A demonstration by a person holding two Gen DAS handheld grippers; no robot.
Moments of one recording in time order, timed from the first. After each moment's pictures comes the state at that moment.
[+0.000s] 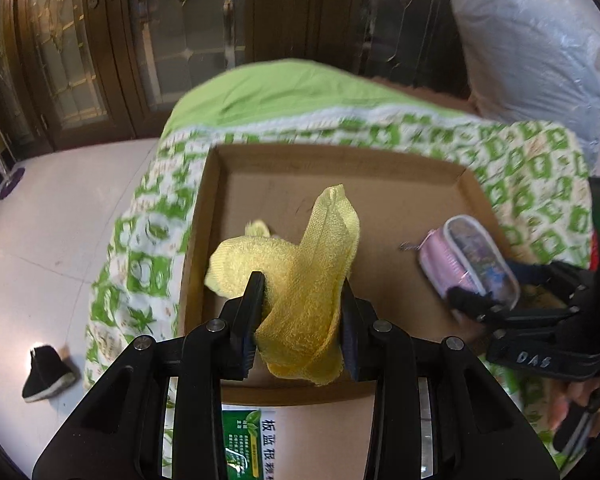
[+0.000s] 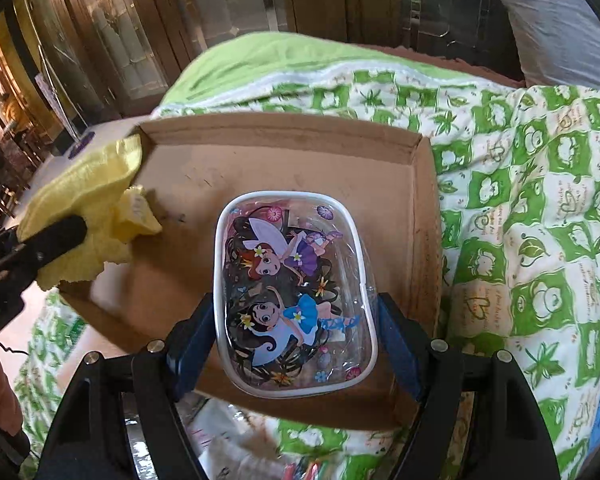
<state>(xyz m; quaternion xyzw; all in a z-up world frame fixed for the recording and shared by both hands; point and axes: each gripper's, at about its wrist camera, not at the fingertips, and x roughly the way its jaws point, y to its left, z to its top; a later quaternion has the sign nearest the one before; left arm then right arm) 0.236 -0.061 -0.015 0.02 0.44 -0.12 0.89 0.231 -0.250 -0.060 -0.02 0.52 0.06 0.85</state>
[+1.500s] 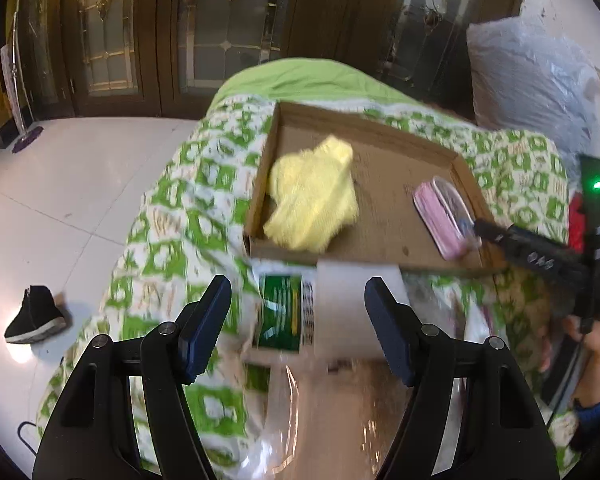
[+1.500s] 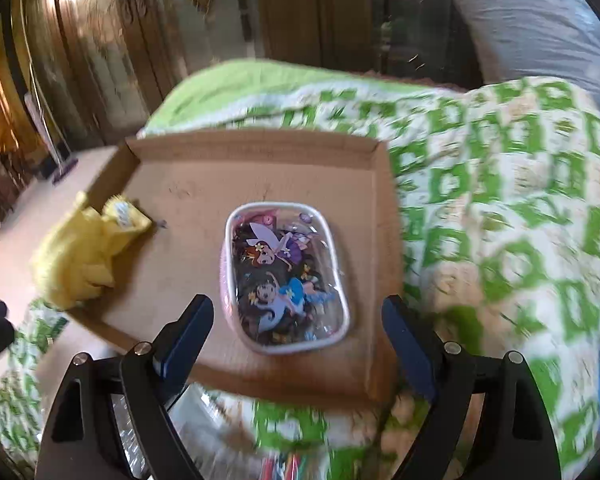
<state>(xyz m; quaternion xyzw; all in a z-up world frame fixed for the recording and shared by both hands) 0.125 -0.003 -0.015 -0.04 0.42 -0.10 0.90 0.176 -0.271 -0.035 0.00 0.44 0.01 0.90</state>
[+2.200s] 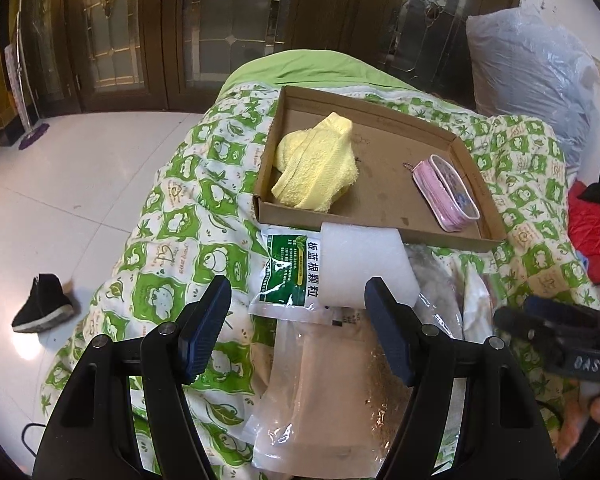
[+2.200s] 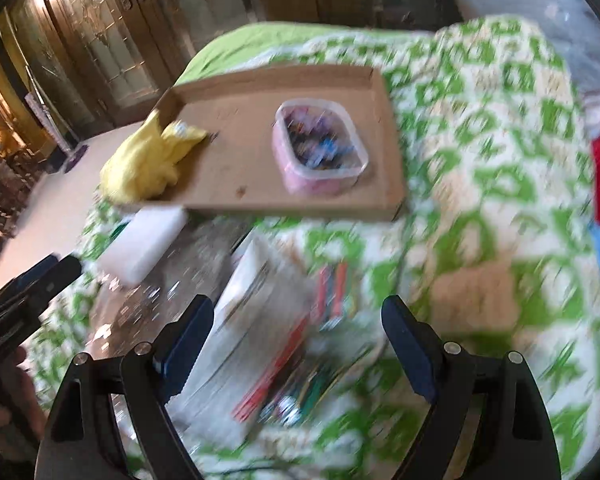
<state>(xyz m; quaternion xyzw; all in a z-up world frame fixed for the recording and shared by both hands) 0.097 -0.003 -0.018 -0.03 0.42 -0.10 0.90 0.086 -0.244 -0.034 0.05 0.53 0.04 0.84</state>
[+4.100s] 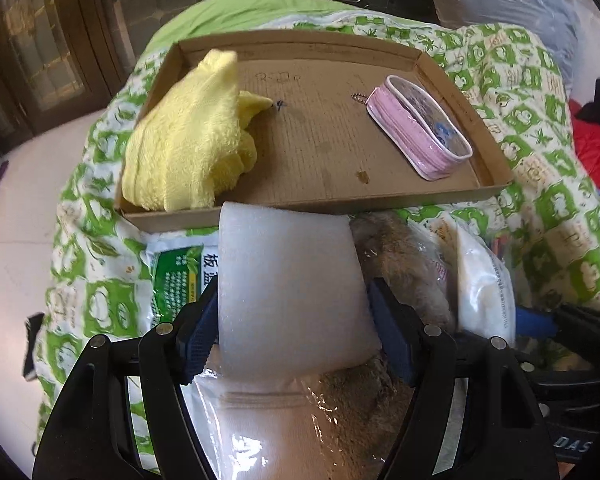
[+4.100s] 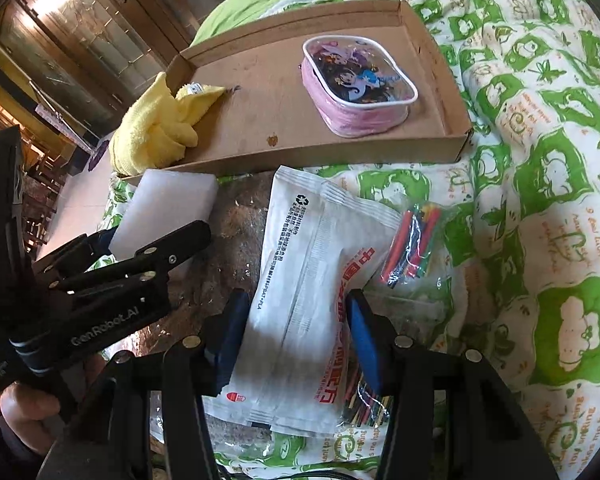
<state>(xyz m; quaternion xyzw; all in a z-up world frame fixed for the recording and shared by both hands) 0.143 -0.080 -0.059 0.07 0.49 -0.16 0.86 0.099 -0.225 -0.072 0.11 0.57 0.06 0.81</state>
